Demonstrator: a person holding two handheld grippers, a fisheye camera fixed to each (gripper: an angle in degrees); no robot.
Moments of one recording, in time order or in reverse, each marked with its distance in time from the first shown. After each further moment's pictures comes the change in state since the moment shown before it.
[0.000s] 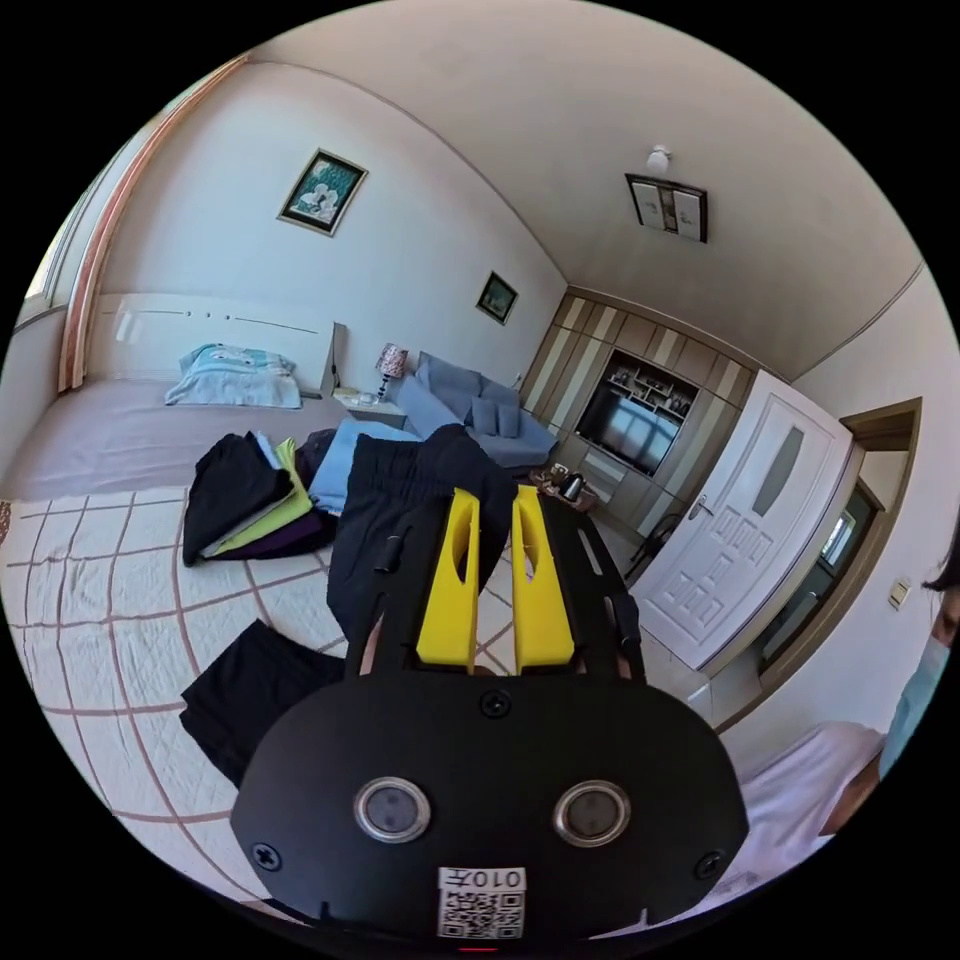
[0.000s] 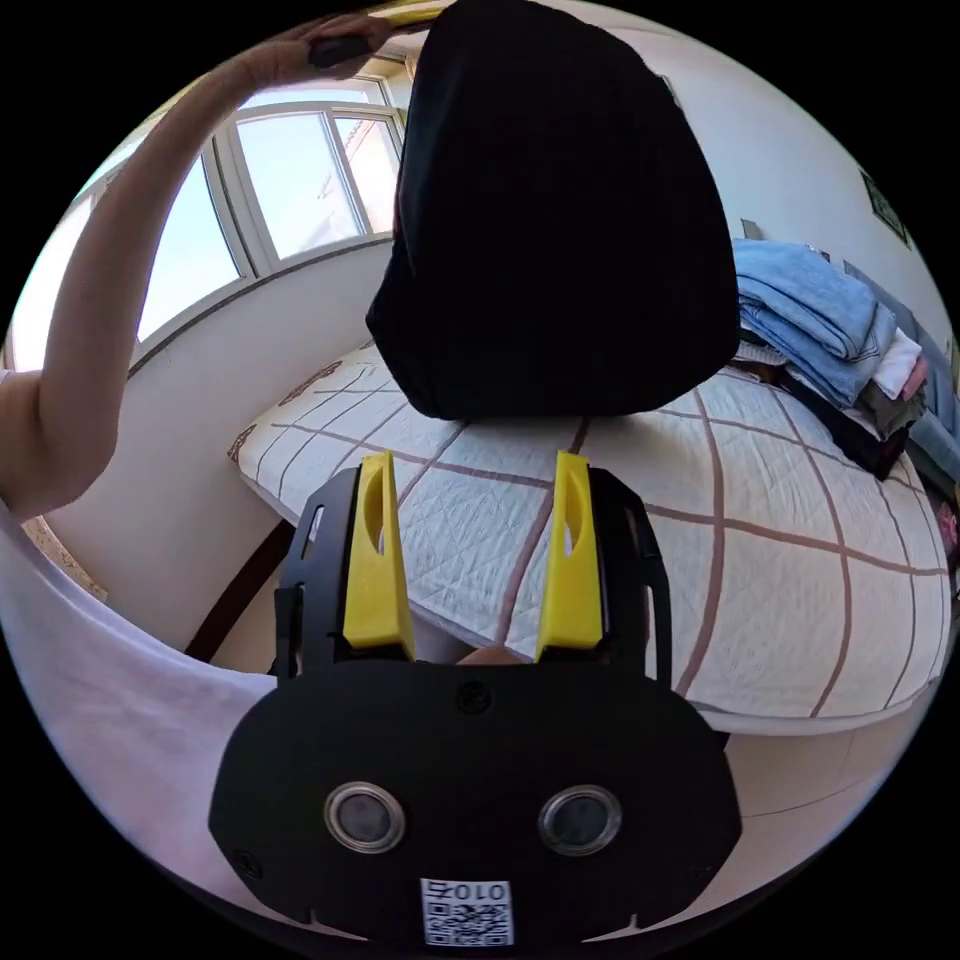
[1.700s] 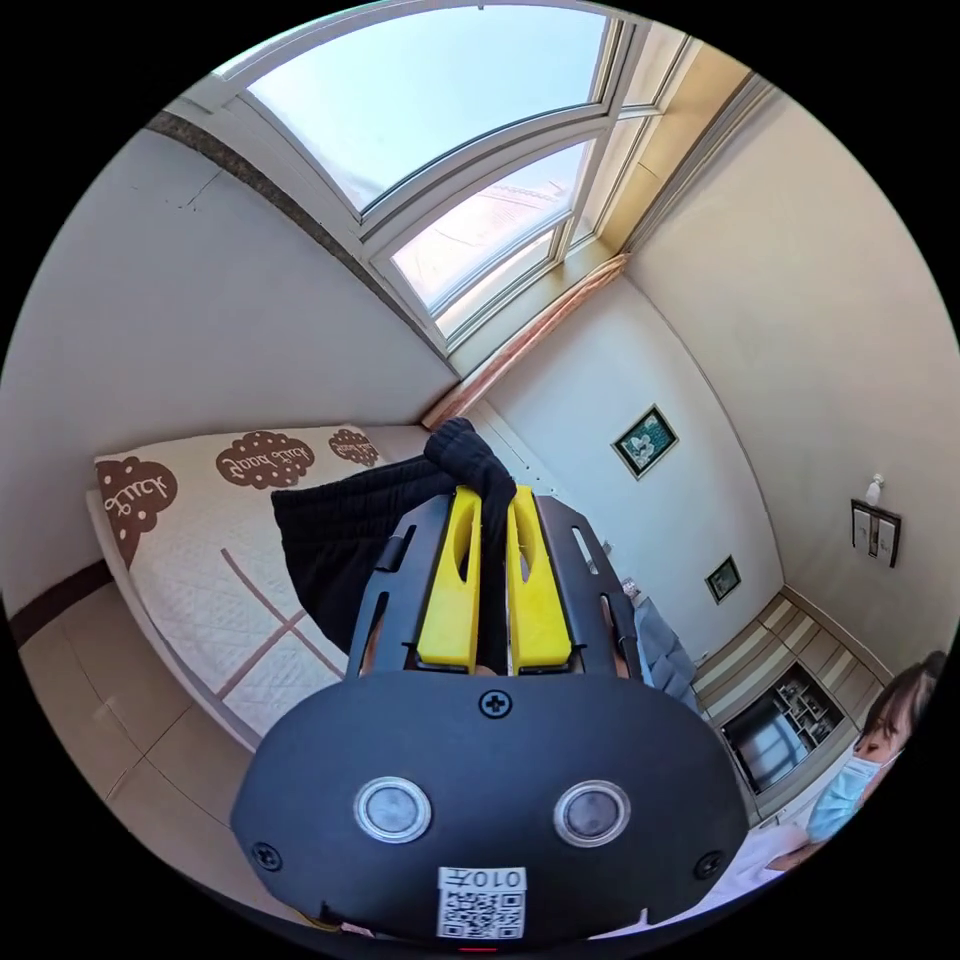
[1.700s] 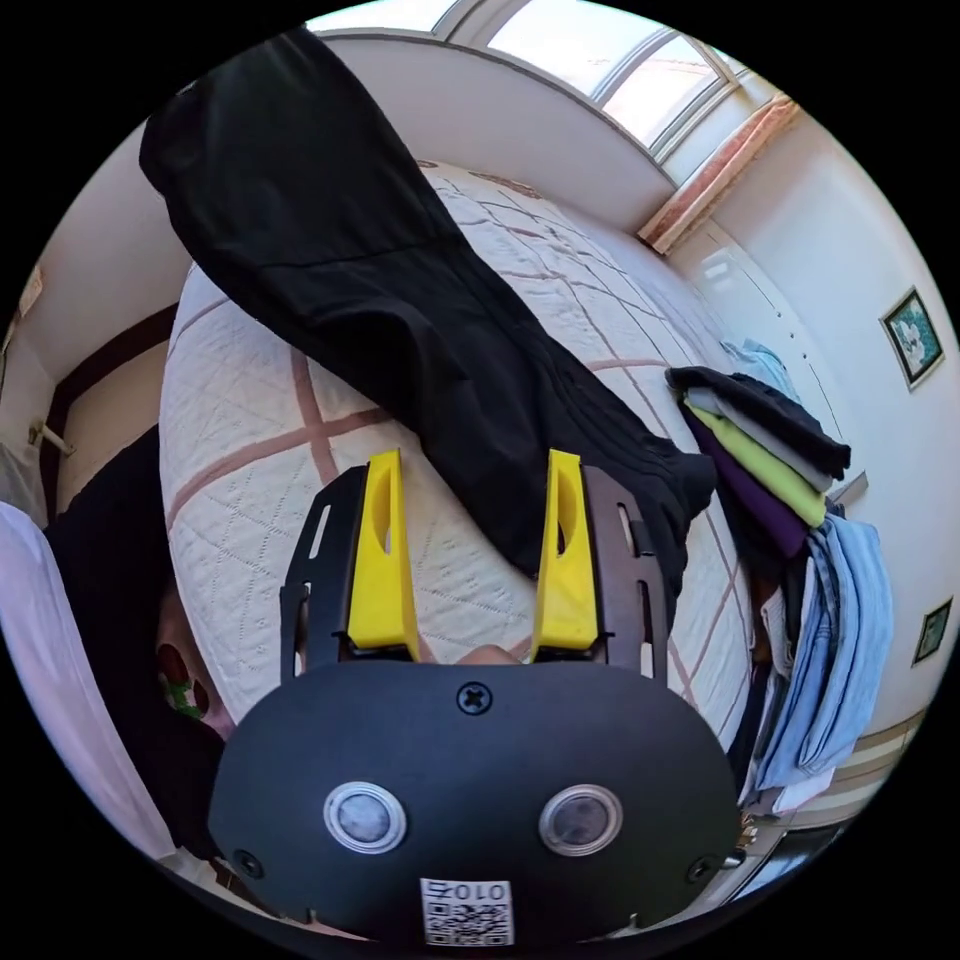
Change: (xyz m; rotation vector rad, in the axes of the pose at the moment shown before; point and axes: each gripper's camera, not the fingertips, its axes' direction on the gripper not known) left arm -0.265 0.217 -0.720 0.597 -0.677 -0.582; right arm -0.169 -0.087 0.265 -0.367 0.146 -0.824
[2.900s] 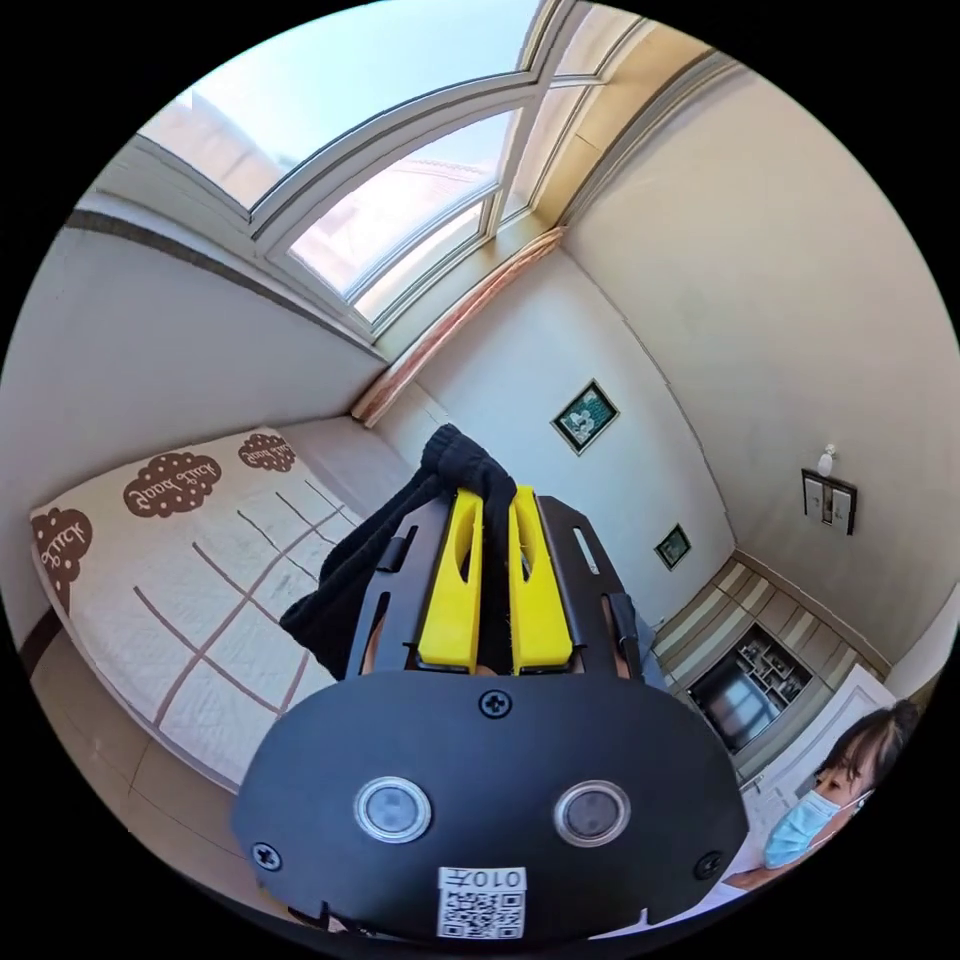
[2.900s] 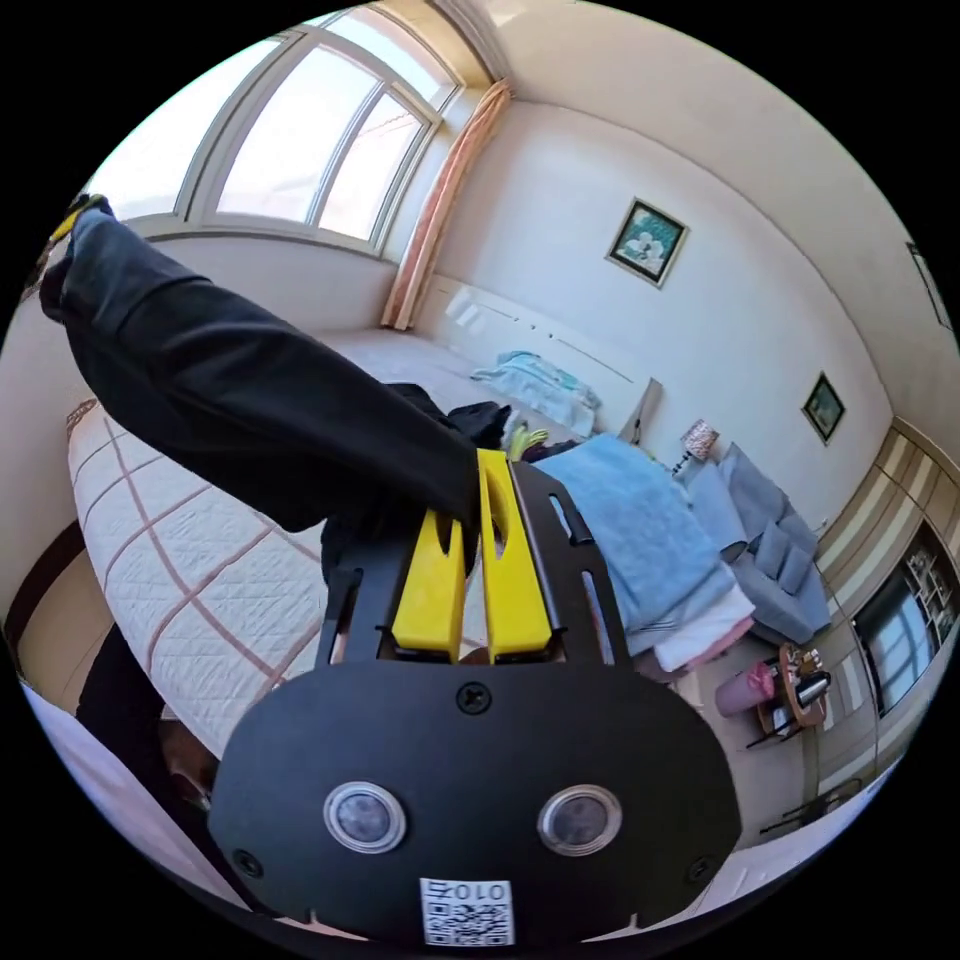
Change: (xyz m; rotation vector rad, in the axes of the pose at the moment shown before) left arm 0.065 0.002 0.051 -0.100 0.187 0.034; right arm 0.190 0.135 -0.277 0.267 0.529 0.555
